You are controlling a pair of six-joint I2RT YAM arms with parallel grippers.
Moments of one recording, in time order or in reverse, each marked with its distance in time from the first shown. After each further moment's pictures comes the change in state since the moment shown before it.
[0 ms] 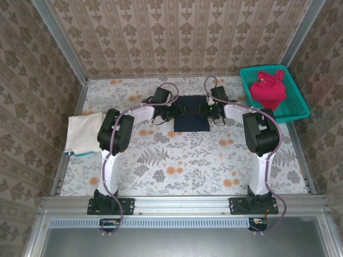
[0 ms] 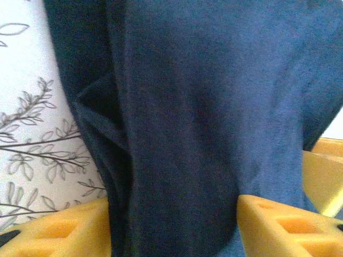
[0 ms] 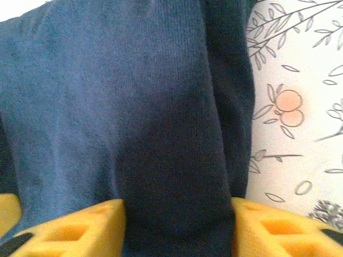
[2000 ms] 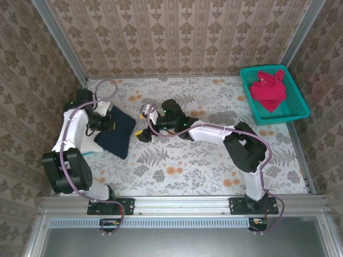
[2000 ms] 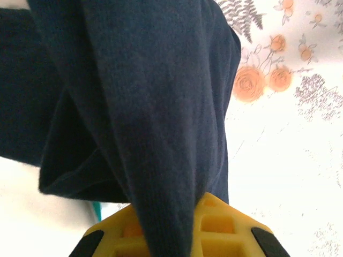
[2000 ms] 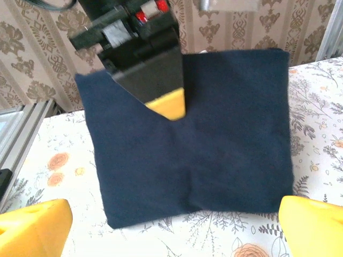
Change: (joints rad) left arm 0.647 -0.700 -0.264 -0.849 -0.131 1.006; right arm 0.554 -0.079 0.013 0.511 -0.283 -0.558
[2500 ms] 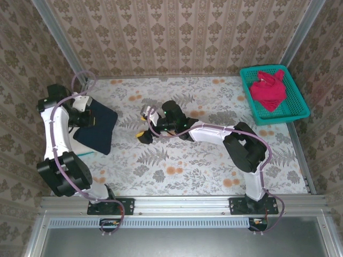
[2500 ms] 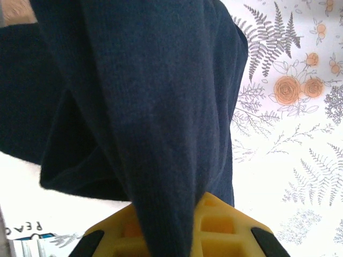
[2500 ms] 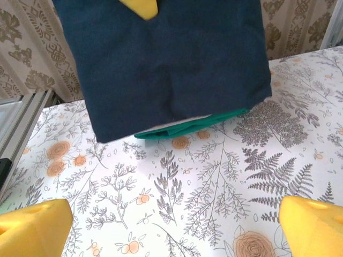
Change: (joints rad) left arm 0.216 -0.006 0.209 -0.161 0.002 0.170; right arm 0.000 0.000 -0.022 -0.010 0.000 -0.010
